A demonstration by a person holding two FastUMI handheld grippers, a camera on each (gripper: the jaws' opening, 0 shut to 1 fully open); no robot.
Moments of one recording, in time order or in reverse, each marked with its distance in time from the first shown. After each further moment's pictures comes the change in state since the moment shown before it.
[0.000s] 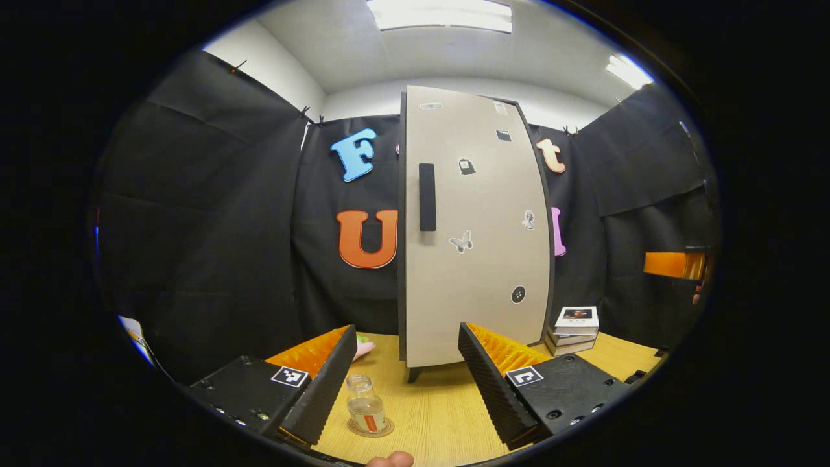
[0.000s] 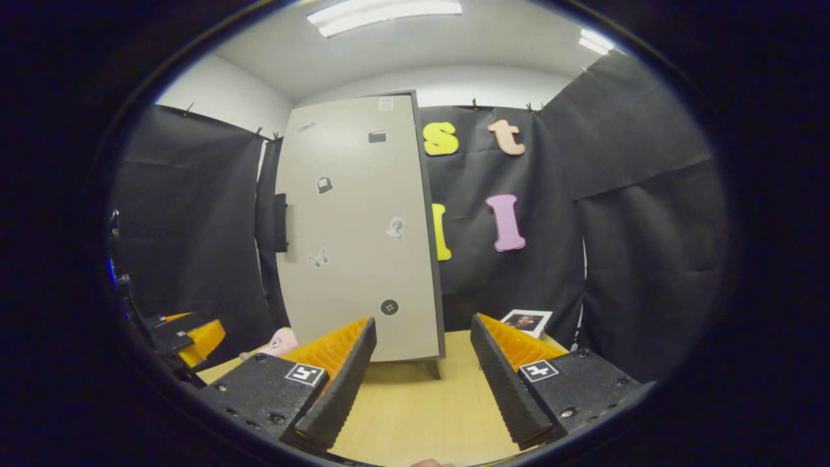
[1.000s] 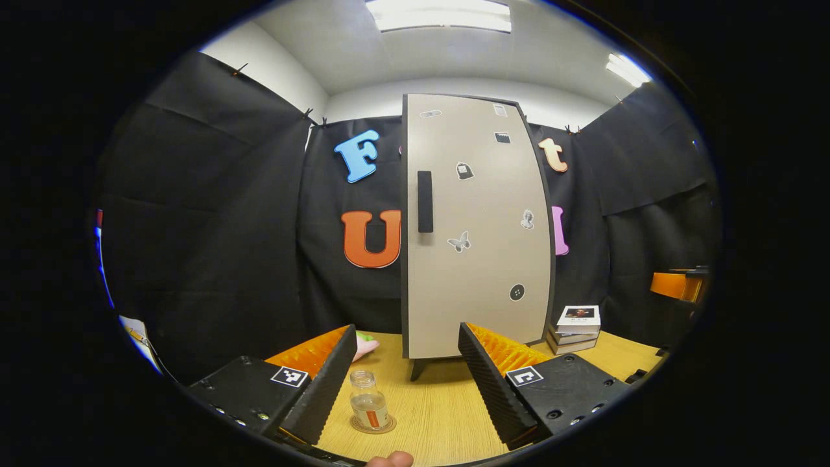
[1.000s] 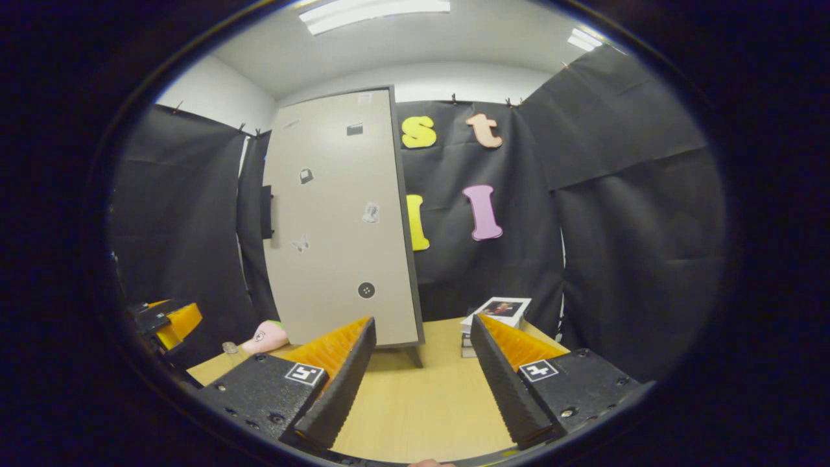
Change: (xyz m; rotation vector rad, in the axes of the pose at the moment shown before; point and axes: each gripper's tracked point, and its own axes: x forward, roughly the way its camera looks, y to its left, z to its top) left arm -0.008 0.003 -0.004 0.003 -0.002 0.025; right arm 0.004 -0.019 -0.024 0.024 0.011 -0.052
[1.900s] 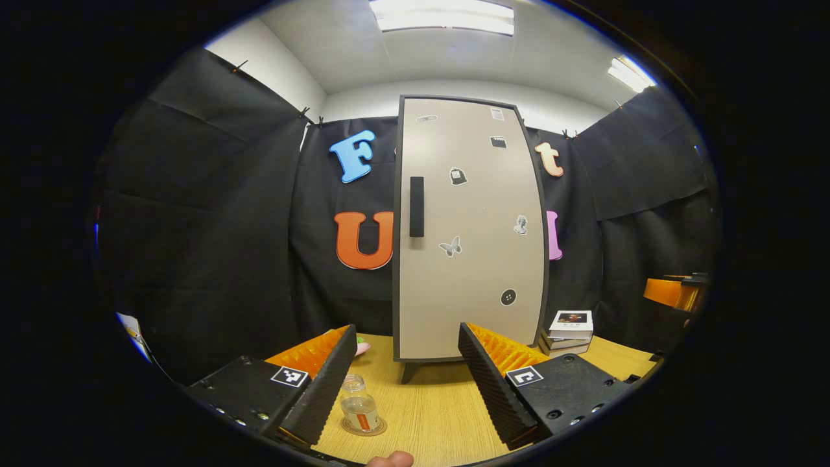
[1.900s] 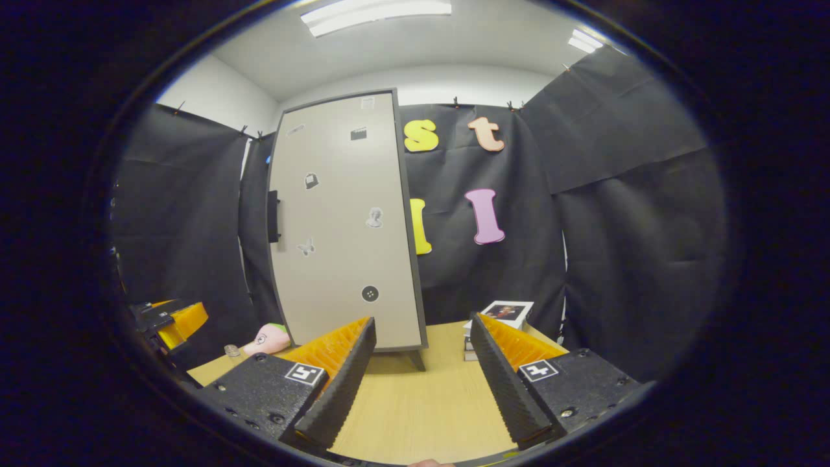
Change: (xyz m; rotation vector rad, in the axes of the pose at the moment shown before) left arm 0.005 -0.010 0.009 -0.021 -0.008 -0.031; right arm 0.001 0.005 0.005 0.005 -0.022 0.009
